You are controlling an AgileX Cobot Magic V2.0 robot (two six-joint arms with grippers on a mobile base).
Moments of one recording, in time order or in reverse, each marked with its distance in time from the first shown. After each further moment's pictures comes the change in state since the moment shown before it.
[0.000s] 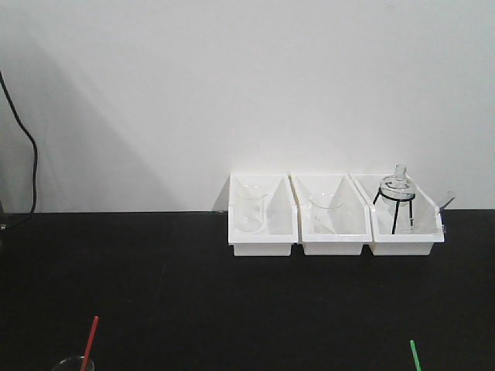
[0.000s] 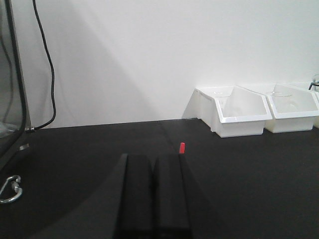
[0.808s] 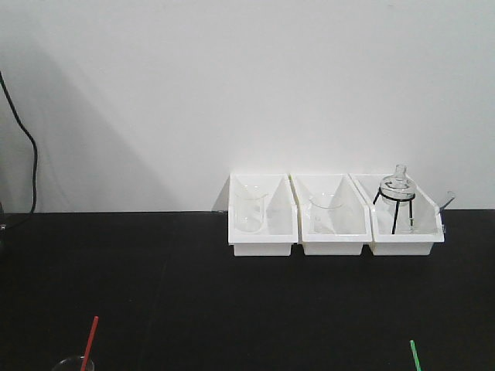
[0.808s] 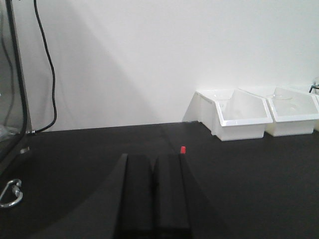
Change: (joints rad) left arm 0.000 0.000 0.000 0.001 -0.021 0.000; right arm 0.000 0.000 0.000 0.002 -0.119 0.000
